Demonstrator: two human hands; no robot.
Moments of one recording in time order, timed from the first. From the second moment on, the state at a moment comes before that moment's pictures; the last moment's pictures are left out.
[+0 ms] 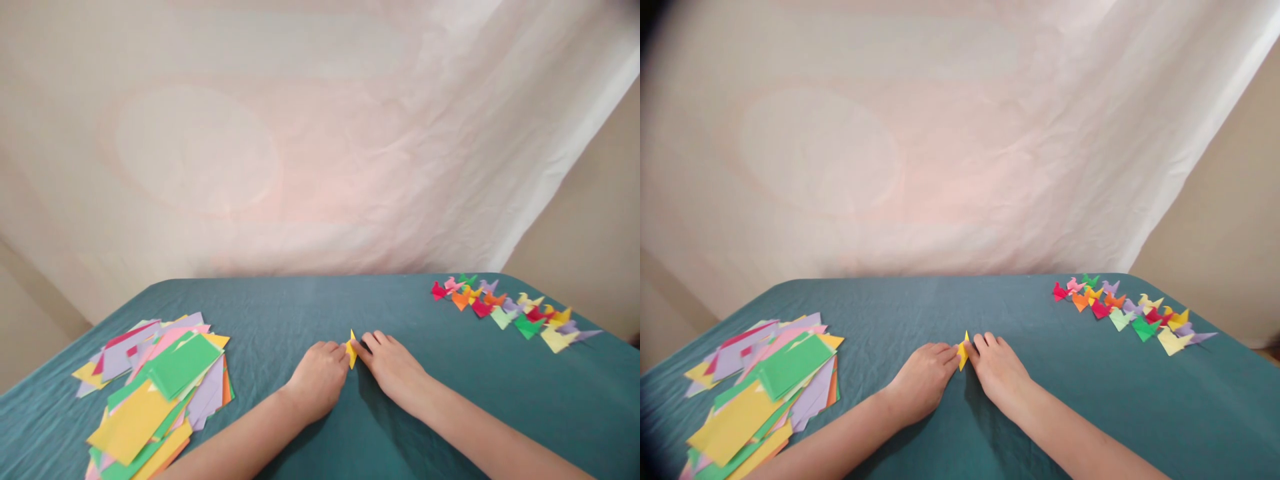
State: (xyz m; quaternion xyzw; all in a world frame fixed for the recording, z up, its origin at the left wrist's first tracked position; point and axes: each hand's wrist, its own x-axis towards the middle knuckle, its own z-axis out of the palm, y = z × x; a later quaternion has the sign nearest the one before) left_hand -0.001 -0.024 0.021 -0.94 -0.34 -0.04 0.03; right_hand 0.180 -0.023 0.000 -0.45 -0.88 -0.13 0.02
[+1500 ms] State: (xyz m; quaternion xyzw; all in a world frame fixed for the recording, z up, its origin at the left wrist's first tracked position) left_hand -0.014 -0.012 0.009 -0.92 -0.31 -0.19 -0.13; right_hand 0.192 -0.028 0.021 -0.43 -0.90 -0.03 0.02
